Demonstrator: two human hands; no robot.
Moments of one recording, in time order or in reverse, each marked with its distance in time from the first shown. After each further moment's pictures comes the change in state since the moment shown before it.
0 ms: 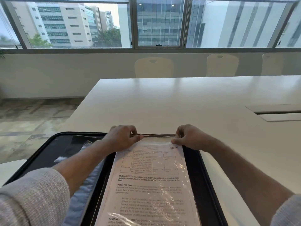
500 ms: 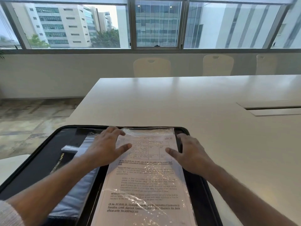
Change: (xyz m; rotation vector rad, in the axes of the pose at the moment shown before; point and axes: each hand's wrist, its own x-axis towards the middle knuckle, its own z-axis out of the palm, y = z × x) left_hand -0.104 0.011 -0.018 -0.042 0.062 -0.072; right_hand -0.102 -0.008 0.045 -0.122 0.255 -0.030
